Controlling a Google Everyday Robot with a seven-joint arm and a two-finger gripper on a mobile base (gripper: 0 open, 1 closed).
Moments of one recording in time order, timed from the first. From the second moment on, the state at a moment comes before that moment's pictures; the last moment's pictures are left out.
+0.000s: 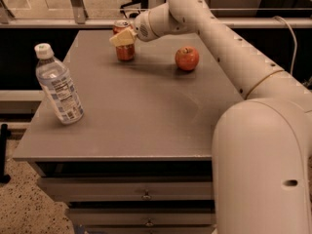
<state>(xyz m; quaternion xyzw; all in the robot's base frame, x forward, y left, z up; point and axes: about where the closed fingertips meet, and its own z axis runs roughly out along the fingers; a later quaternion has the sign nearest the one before) 0.806 0.087 0.902 -0.43 0.73 0.27 0.45</state>
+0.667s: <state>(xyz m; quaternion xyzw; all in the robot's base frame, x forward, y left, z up) 0.738 0.069 0.947 -0.46 0.68 0.30 0.49</state>
